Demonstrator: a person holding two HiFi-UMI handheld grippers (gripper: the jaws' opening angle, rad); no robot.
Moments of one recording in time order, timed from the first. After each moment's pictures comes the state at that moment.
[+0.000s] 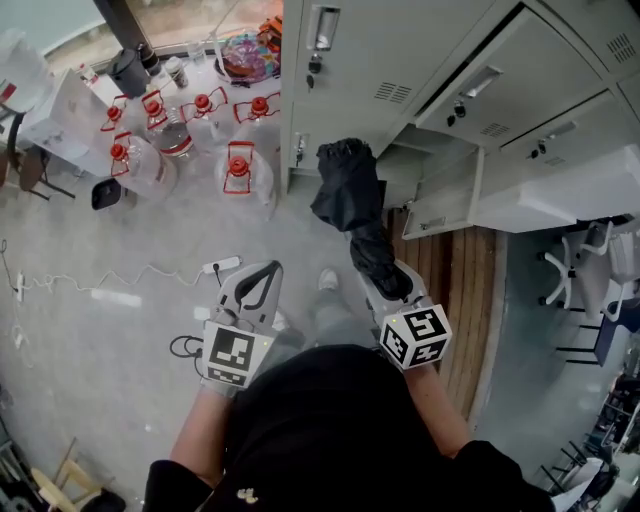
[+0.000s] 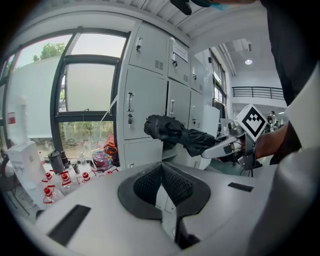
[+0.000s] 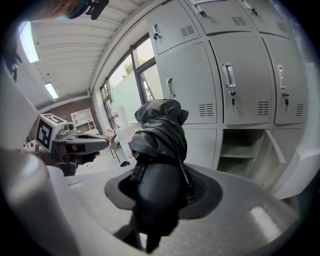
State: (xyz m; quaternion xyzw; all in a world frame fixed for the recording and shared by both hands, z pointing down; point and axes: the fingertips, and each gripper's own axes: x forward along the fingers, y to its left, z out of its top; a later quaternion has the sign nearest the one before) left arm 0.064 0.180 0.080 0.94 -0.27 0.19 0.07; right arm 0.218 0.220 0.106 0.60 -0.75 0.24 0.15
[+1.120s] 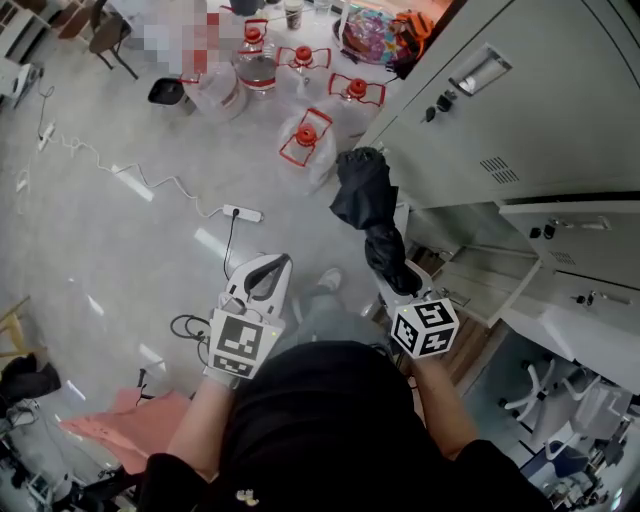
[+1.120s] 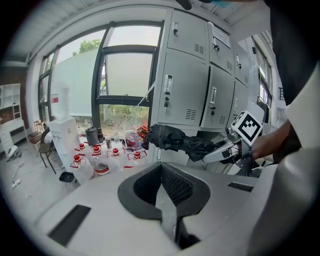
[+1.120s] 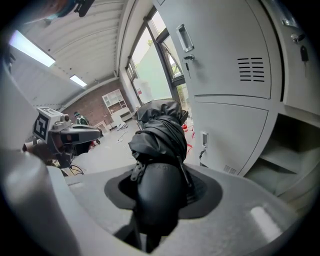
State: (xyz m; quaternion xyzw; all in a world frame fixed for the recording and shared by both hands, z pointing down) left arm 0.035 0.138 0.135 0.84 -0.46 0.22 0.17; right arm 0.208 0.114 0.195 0.39 -0.84 0.29 0.25
